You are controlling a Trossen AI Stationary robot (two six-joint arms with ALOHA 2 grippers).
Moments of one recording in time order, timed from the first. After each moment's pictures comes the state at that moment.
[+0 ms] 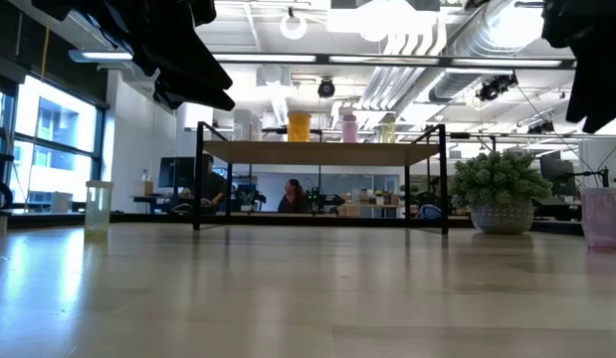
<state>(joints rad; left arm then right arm) -0.11 1.20 0.67 -0.08 -0.25 -0.34 0.66 1.09 0.84 -1.22 0.48 1.62</state>
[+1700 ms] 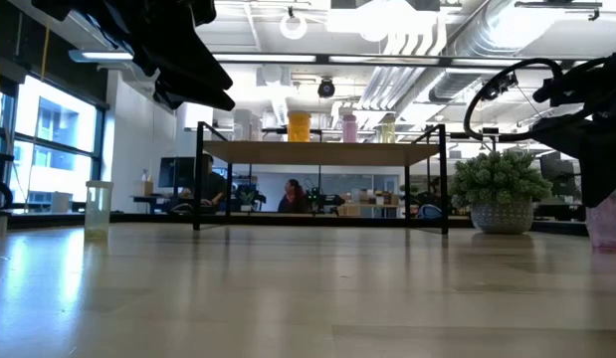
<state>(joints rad) -0.11 1.20 0.67 -0.08 -0.26 -0.34 0.64 1.61 0.84 -1.23 0.43 2.09</state>
